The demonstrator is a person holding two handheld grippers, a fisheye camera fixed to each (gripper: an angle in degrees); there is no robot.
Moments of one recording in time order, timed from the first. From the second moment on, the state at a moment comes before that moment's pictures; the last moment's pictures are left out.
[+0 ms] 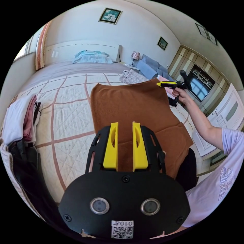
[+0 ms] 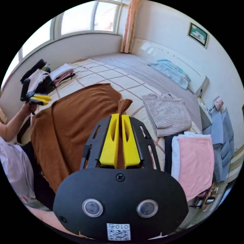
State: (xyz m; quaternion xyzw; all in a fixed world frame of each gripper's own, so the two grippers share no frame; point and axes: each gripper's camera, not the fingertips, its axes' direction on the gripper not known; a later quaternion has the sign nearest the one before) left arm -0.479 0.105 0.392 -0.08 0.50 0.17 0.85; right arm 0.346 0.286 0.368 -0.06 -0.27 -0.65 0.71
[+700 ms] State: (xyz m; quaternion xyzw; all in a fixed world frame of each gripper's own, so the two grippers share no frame) left arm -0.584 0.169 0.454 -0.21 0.68 0.06 0.70; right arm 0.567 0.474 0.276 -0.15 -0.31 -0.58 0.73
